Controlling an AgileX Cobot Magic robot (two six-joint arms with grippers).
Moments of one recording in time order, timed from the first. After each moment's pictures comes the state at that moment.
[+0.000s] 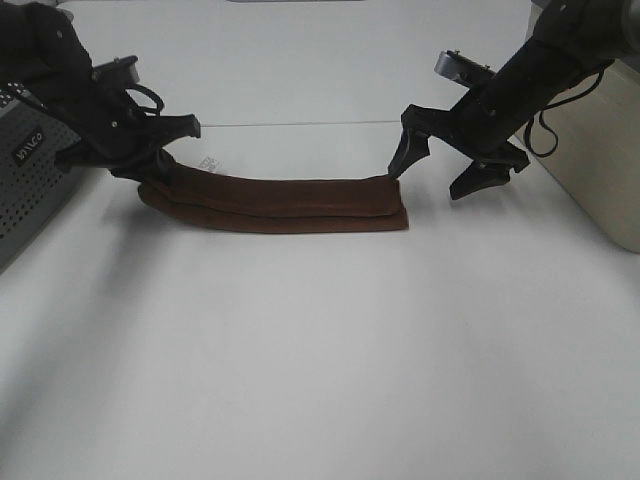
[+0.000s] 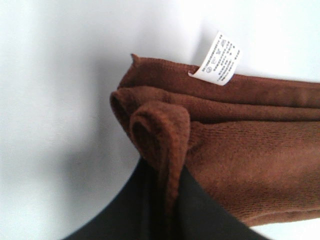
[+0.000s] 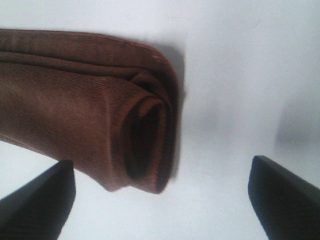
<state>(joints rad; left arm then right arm) -0.19 2.22 -1.61 -0.30 0.61 -0.14 0.12 2.26 -1.69 0.52 0.84 -0.24</state>
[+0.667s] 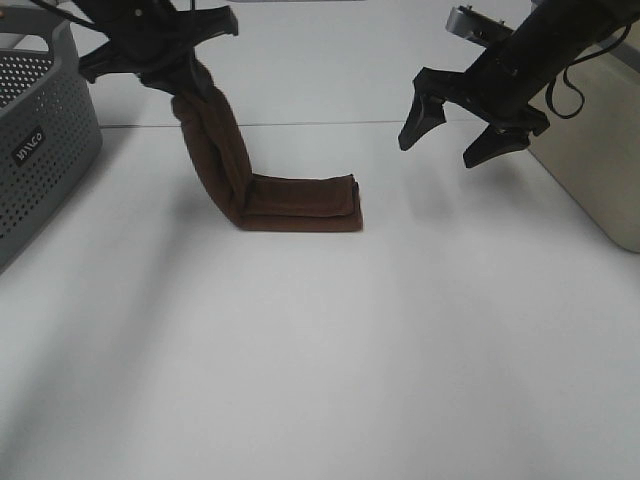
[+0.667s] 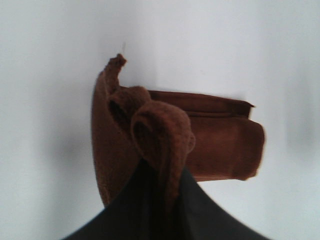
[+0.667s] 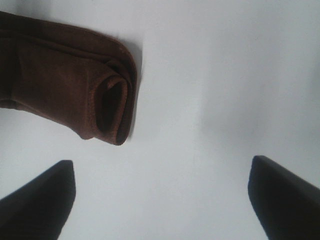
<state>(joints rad) -0.32 2.17 -1.93 -0.28 0.90 -0.27 0.12 2.14 -1.69 0.47 0.91 -0.24</state>
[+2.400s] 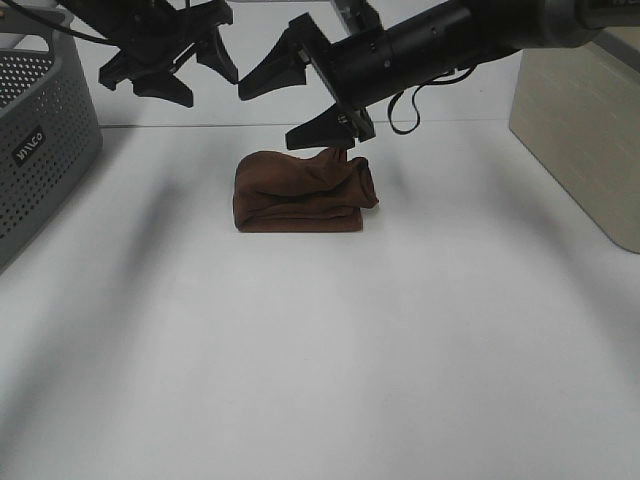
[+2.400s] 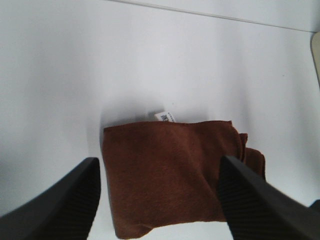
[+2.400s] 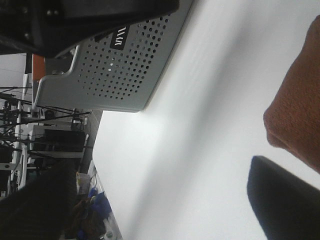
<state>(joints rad) -0.21 2.27 -2.02 -0.53 0.86 -0.07 0.30 2.31 -1.82 1.18 1.01 -0.57</state>
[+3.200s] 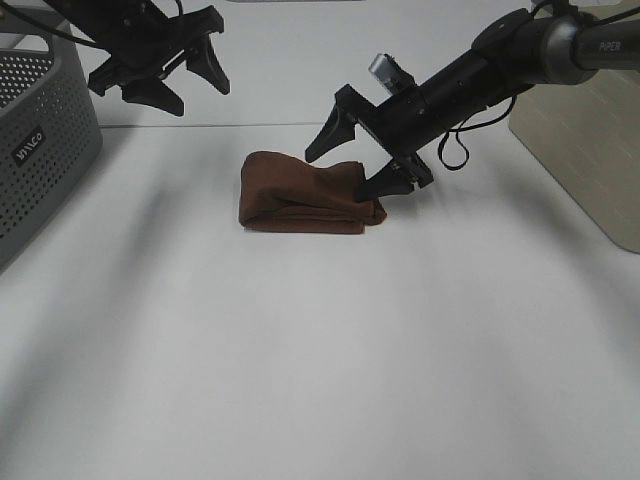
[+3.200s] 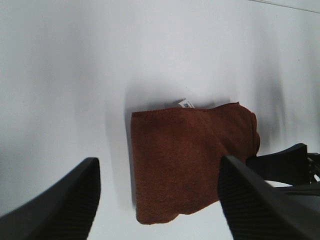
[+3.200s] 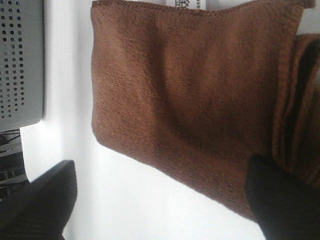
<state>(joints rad) -0.19 2.27 -2.02 -0.50 0.92 -0.07 0.20 2.46 -1.93 0.89 1.04 -0.29</state>
